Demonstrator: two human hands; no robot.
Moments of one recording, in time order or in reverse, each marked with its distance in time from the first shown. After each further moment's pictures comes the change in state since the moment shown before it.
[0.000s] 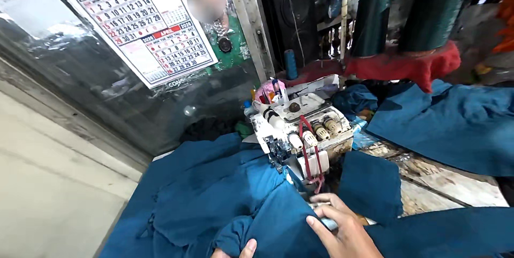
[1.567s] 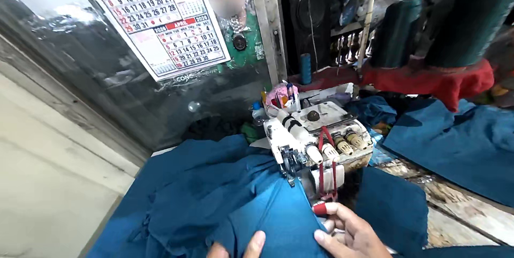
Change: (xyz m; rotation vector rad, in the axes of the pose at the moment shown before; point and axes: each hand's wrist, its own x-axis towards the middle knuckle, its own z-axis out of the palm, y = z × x) left_hand 0.027 0.031 0.001 0.235 -0.026 0.172; right_hand 0.030 -0.054 -0.020 0.444 -0.187 0.390
